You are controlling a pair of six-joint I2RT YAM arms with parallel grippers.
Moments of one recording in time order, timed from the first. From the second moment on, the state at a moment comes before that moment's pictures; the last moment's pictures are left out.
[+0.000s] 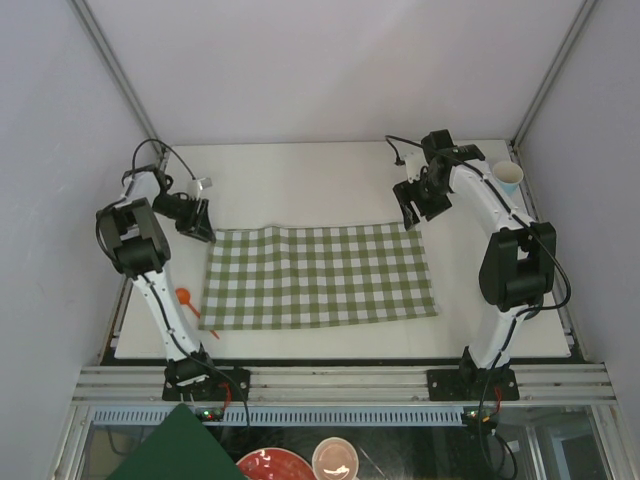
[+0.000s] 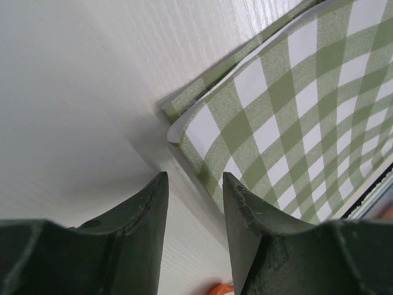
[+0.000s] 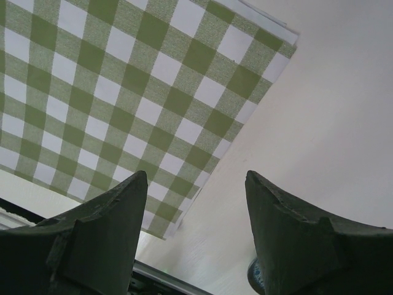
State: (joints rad) left arm 0.32 2.29 1.83 -1.20 0.63 0.69; right arm 0.20 1.85 1.65 -1.09 -0.22 -0.27
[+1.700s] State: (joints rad) left arm 0.27 1.93 1.64 -1.14 0.61 0.70; right arm 0.37 1.86 1.56 -1.04 -0.14 -0.26
